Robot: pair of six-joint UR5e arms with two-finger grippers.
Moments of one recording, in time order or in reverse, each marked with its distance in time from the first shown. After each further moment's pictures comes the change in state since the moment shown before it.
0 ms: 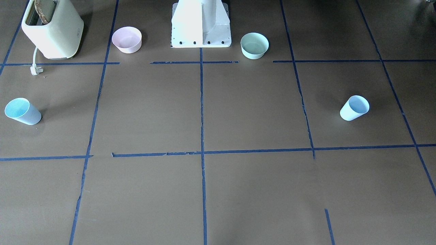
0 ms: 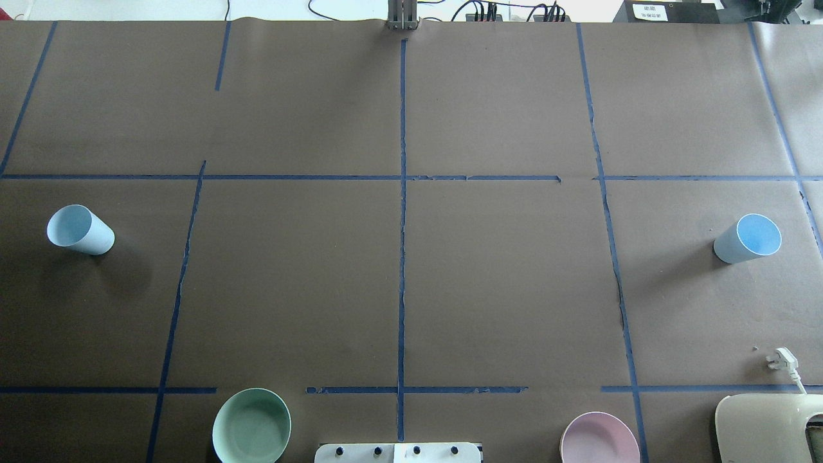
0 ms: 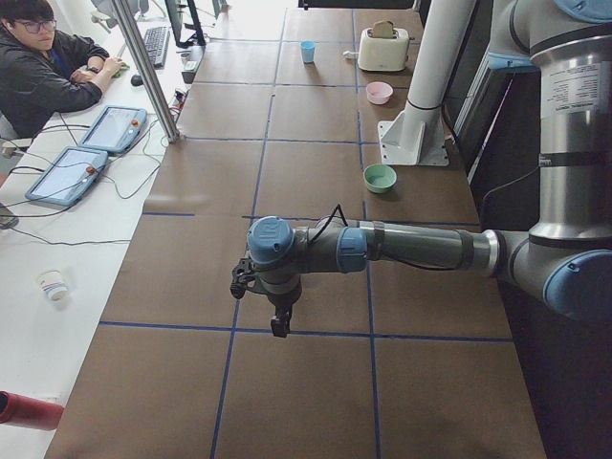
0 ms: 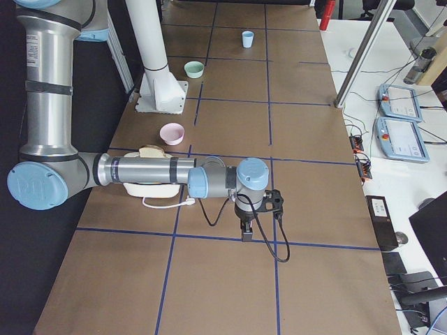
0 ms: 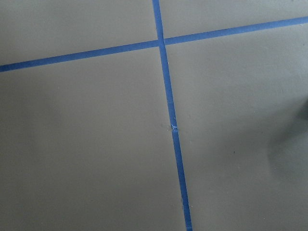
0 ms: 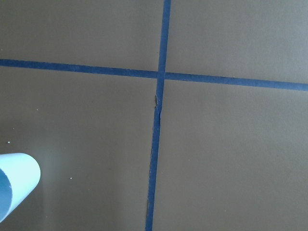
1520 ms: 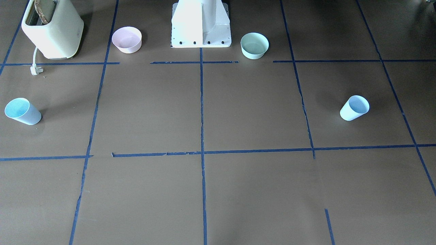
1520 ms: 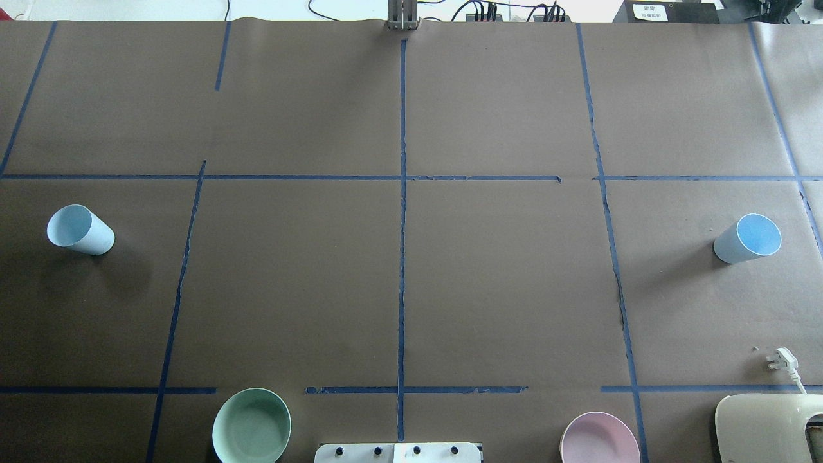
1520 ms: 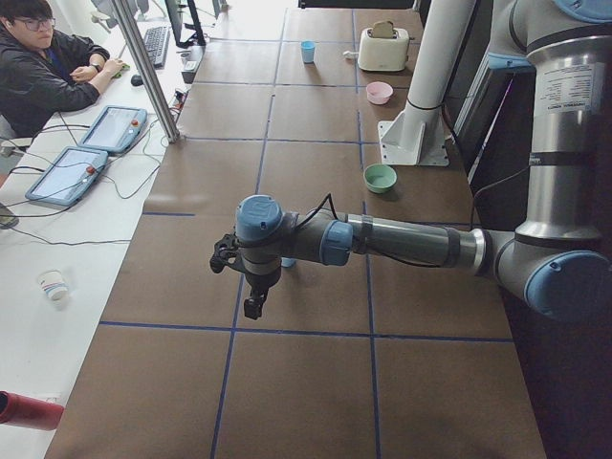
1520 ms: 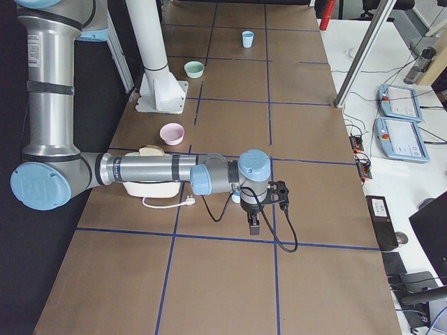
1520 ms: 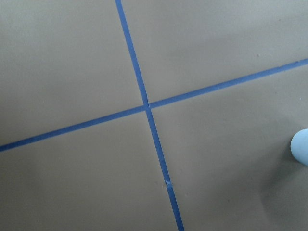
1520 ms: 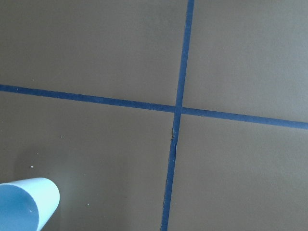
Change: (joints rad) left arm 0.045 -0.075 0.032 -0.257 0.007 -0.067; right arm -0.011 0.016 0.015 0.107 0.001 0.050
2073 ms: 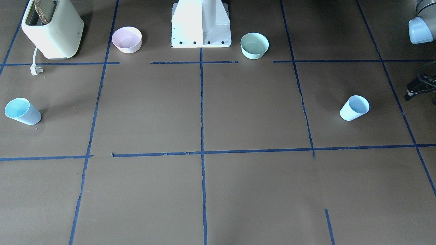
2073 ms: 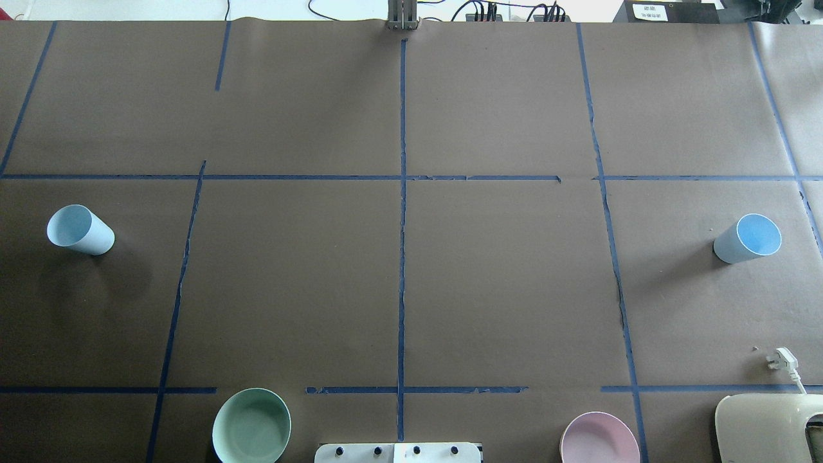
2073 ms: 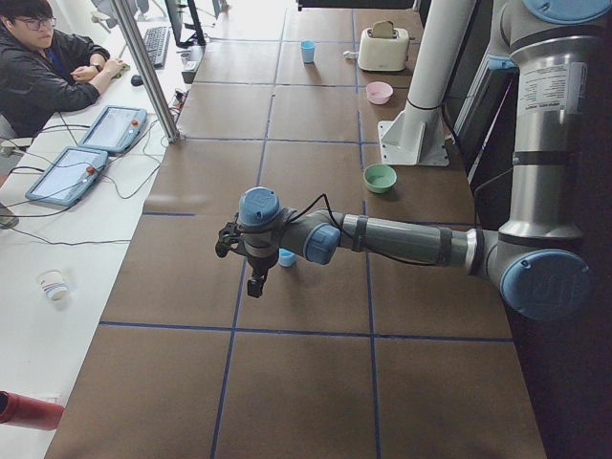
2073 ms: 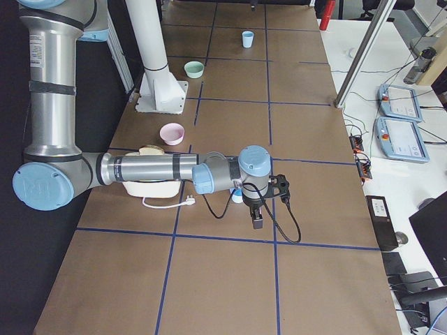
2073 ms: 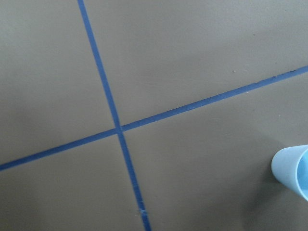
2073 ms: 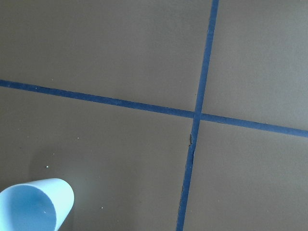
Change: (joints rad) left arm 0.229 0.005 0.046 -0.235 0.044 -0.481; right arm -0.033 0.001 0.003 0.030 0.014 0.007
